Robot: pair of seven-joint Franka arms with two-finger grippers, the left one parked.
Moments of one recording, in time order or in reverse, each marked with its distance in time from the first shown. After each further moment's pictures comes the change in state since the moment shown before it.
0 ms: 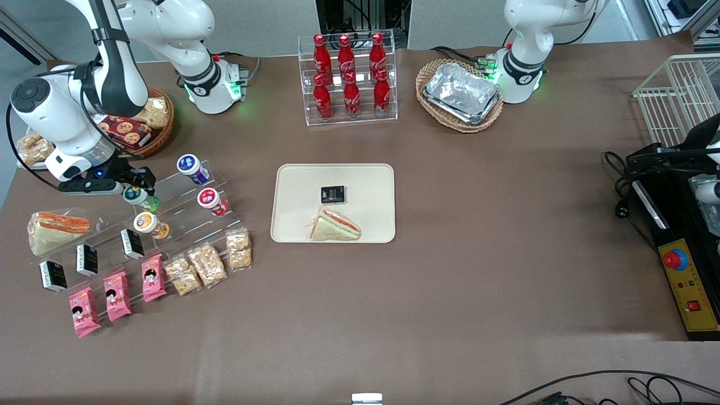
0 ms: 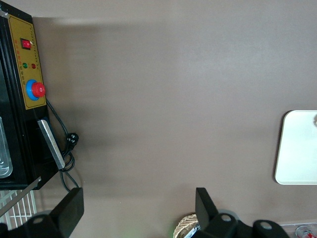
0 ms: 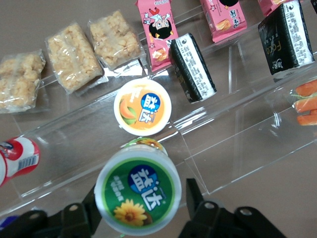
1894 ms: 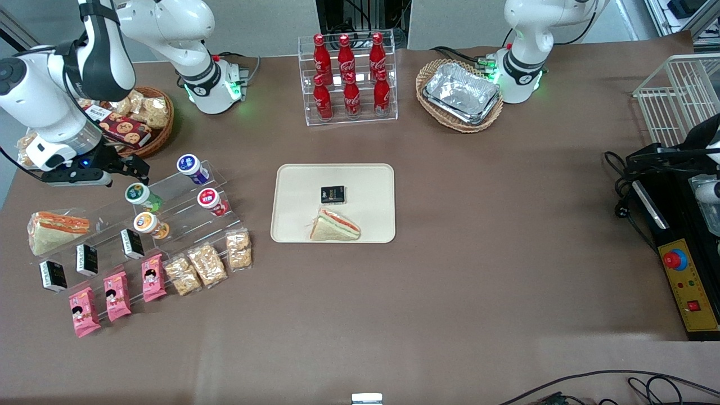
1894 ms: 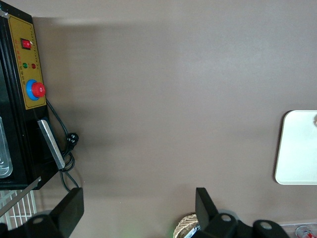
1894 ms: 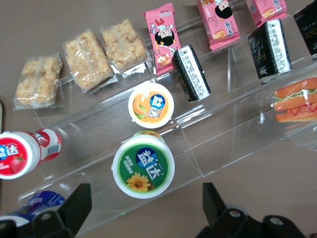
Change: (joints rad) arm 0.000 -0.081 0.019 0.061 0.000 -0.157 0.000
